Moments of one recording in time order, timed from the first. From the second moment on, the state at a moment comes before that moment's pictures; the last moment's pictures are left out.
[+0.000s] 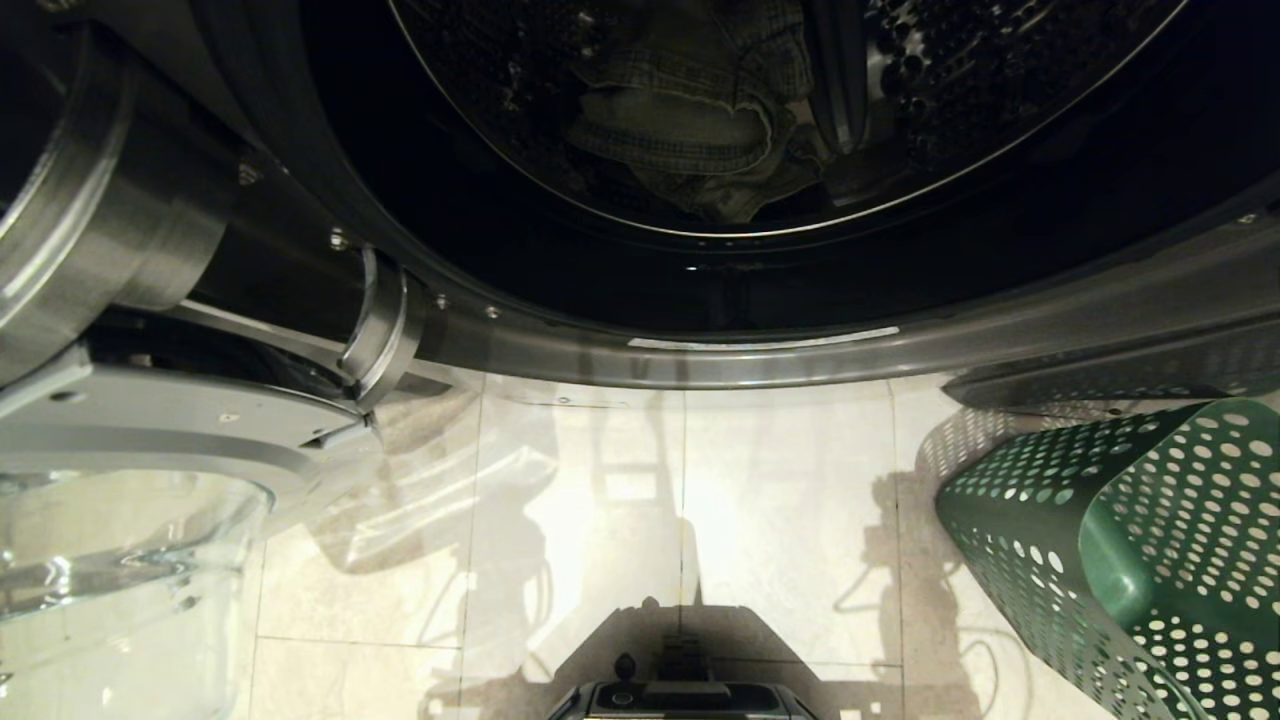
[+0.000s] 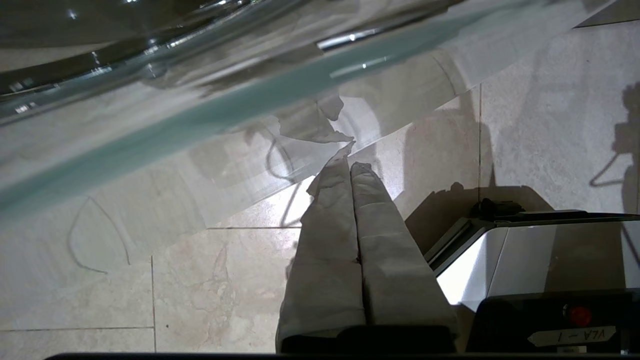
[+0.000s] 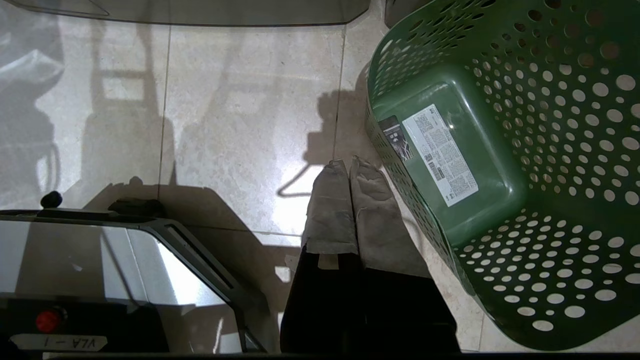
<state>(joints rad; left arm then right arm) 0.00 0.00 0.00 0.02 0.00 0.01 0.01 0.00 0.00 0.00 0.01 -0.04</state>
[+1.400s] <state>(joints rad) 0.00 0.00 0.00 0.02 0.00 0.03 0.01 0.00 0.00 0.00 0.01 -0.03</state>
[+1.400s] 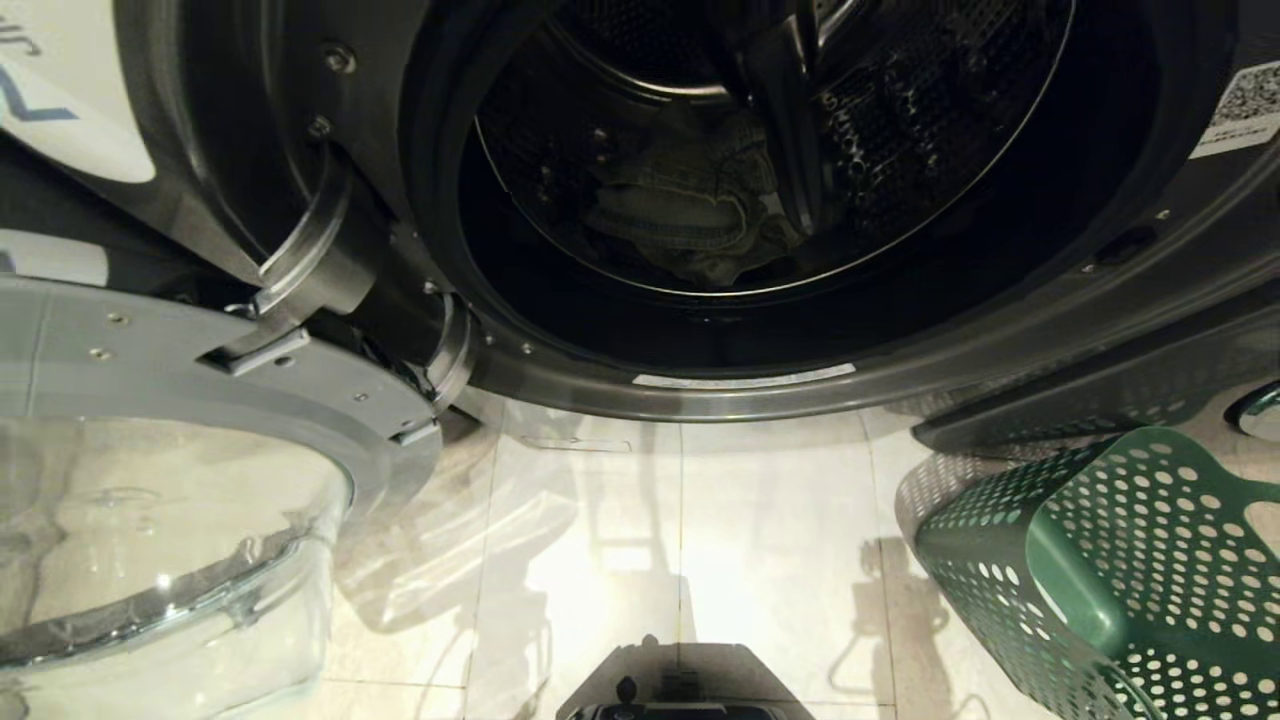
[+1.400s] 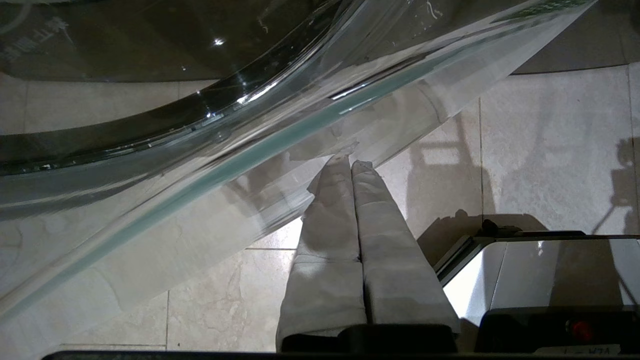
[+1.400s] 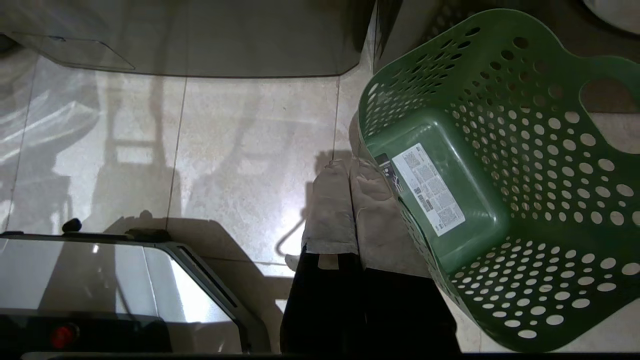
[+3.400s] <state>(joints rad) 0.00 0.00 0.00 0.02 -0.01 0.03 0.01 0.00 0.00 0.00 0.01 -0.04</state>
